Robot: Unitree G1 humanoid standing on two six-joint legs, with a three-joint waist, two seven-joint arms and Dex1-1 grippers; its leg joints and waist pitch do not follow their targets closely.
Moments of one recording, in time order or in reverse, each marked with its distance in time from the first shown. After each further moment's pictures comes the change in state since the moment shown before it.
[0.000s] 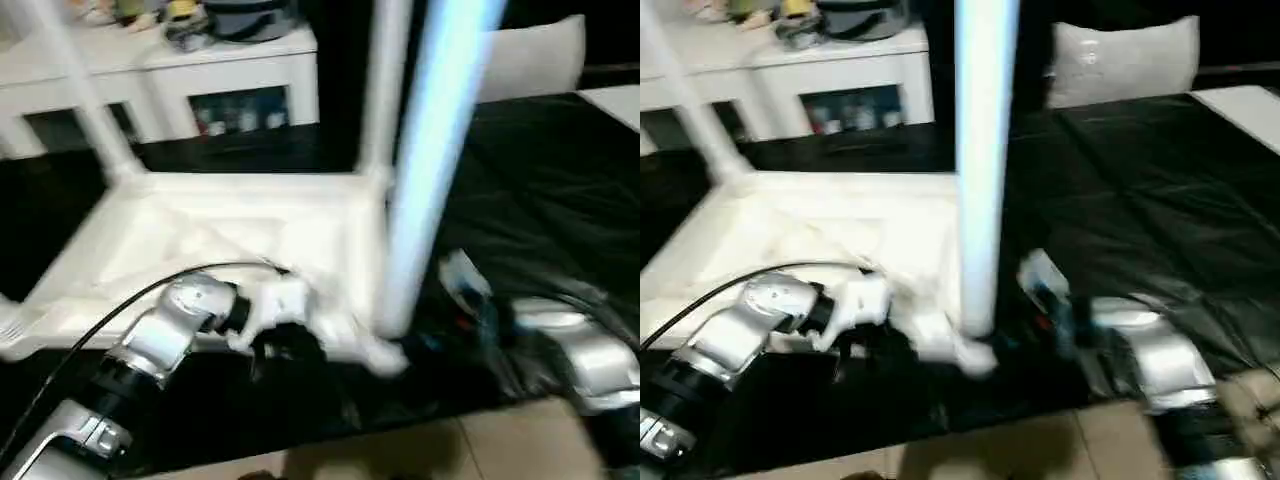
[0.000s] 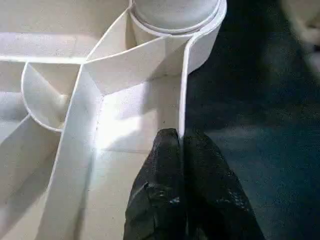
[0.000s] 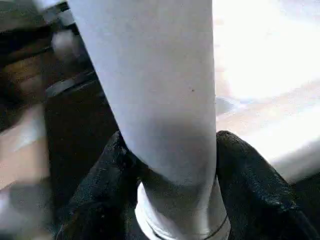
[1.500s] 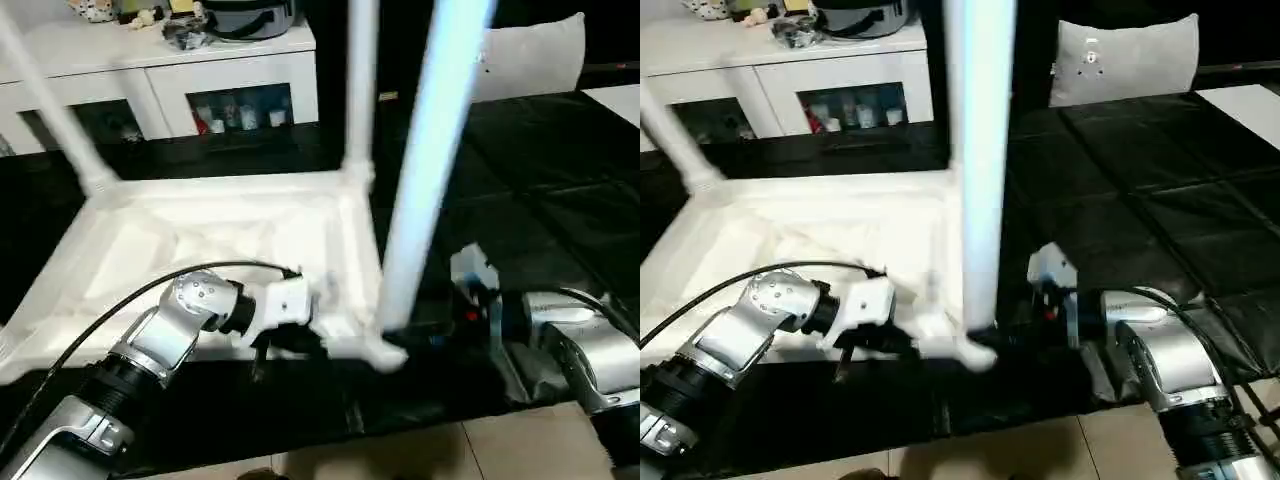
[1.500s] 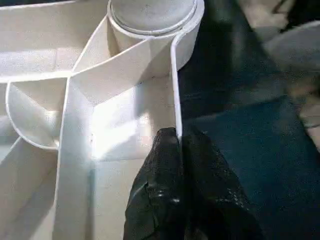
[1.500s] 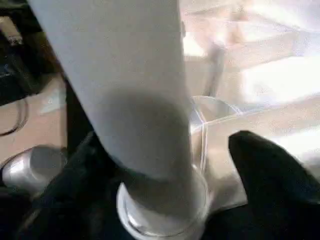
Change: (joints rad) left arm -0.022 0.066 -0.098 0.026 -0.021 -0.229 -0.190; right arm 0.020 -0.175 0.058 -0.018 0.032 -0.104 0.317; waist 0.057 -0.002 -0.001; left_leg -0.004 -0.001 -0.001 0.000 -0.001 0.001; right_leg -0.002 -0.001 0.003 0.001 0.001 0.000
